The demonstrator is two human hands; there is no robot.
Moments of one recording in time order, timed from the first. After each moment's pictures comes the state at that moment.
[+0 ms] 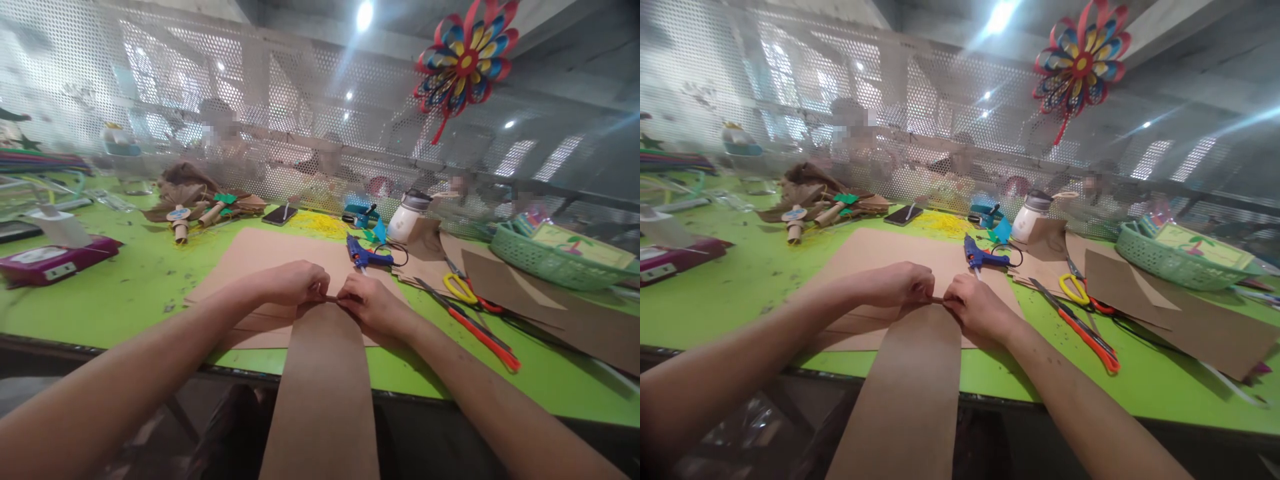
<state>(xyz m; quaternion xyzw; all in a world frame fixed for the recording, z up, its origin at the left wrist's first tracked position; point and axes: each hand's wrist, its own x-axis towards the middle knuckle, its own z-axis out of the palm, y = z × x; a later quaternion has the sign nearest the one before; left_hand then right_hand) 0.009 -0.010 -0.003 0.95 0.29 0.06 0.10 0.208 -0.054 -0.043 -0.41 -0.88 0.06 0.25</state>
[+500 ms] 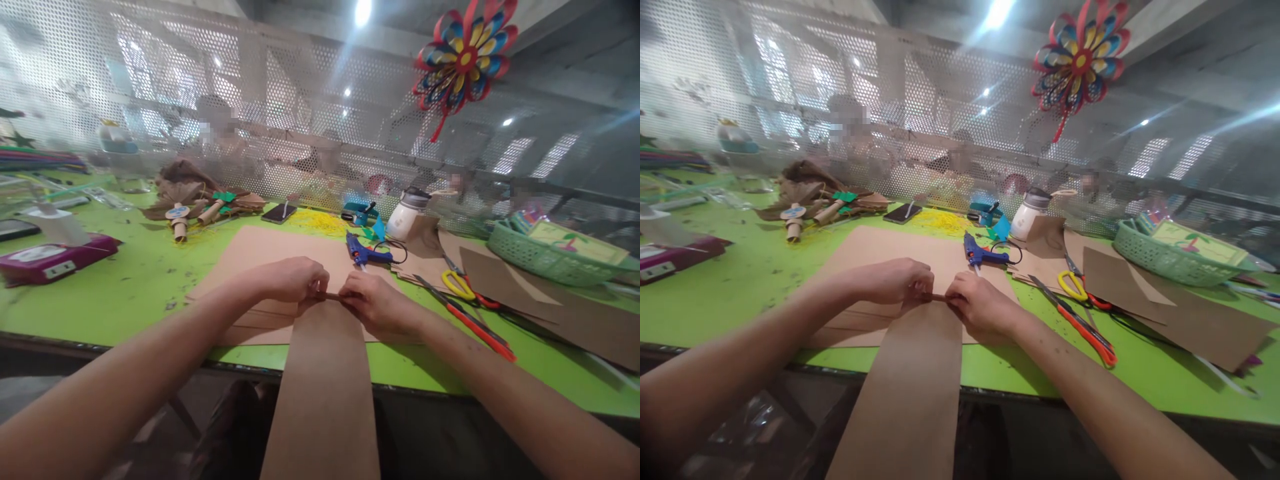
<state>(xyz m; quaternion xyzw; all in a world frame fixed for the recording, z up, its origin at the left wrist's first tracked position) 0.005 -0.004 -0.002 0.96 0.26 0.03 0.10 0.214 -0.057 -0.038 -0.40 -0.89 0.05 0.21</state>
